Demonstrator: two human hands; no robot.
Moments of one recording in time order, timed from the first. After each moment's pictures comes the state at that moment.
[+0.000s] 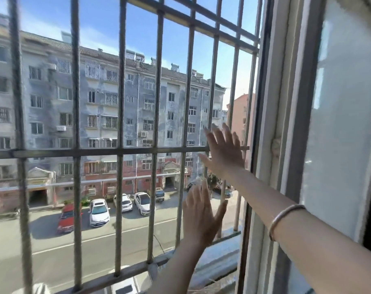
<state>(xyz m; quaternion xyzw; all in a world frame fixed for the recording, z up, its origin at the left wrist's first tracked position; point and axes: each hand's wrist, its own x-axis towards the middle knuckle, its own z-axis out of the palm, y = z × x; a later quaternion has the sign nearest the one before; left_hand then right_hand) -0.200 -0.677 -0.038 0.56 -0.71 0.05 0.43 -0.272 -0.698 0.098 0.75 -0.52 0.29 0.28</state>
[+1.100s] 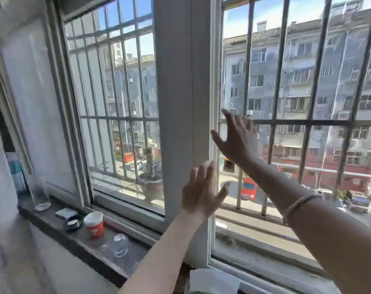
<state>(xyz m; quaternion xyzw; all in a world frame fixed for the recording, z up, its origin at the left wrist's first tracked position) -0.027 -0.311 -0.055 0.81 -0.41 0.29 0.29 -0.063 -0.412 0.053 0.87 -0.14 0.46 -0.04</state>
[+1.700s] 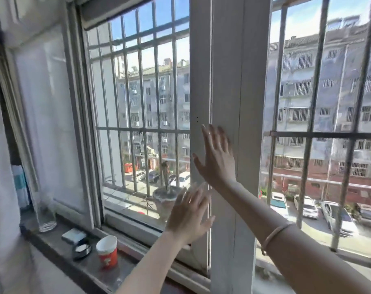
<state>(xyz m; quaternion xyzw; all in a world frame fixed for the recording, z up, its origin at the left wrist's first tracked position) 0.103 -0.225 -0.074 0.79 -0.48 0.36 0.08 0.067 -0.322 0.031 0.89 -0.07 0.46 -0.04</state>
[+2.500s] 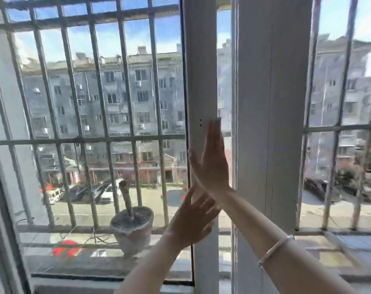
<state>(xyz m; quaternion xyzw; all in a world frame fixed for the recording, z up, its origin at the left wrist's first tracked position) 0.266 -0.280 -0.075 0.54 -0.64 0.55 -0.01 0.194 -0.332 0.029 0.78 -0.19 0.59 -0.03</state>
